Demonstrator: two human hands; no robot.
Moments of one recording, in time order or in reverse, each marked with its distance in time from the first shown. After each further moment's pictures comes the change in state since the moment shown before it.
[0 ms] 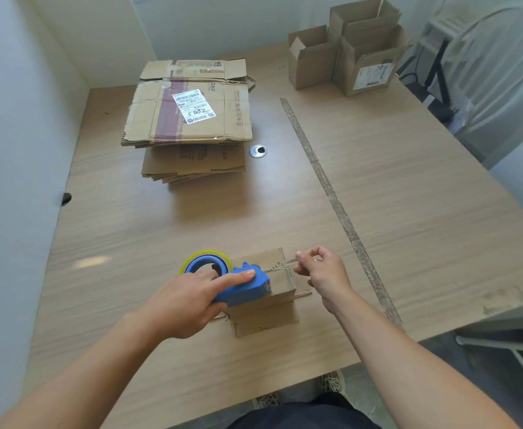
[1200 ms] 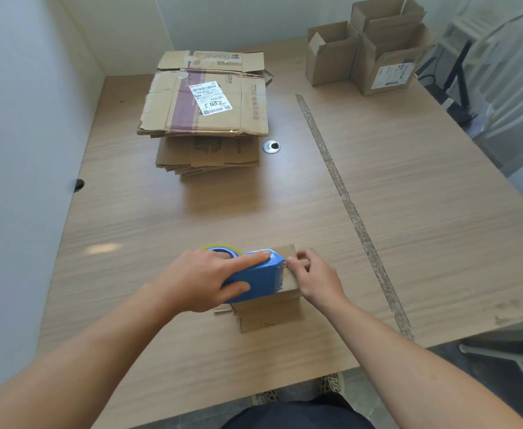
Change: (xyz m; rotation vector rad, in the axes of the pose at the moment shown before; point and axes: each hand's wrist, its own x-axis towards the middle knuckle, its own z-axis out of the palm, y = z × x) left_hand 0.011 -0.003 -0.018 0.127 0.070 0.041; right_hand 0.003 0.019 0.021 -0.687 -0.078 -0.163
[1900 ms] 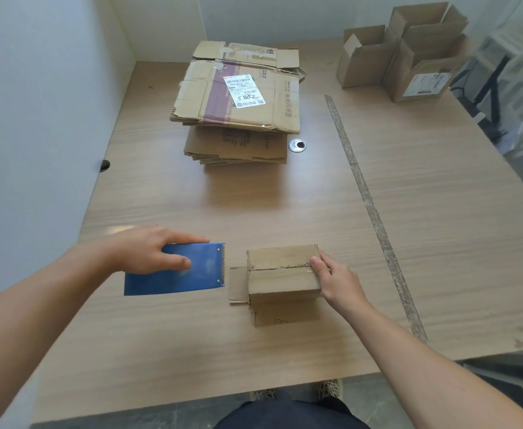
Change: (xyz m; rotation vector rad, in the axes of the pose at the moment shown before) left_hand -0.059 -0.103 -0.037 -0.348 -0.345 -0.342; right_hand 0.002 0.003 0.001 -0.067 -0.038 -0.044
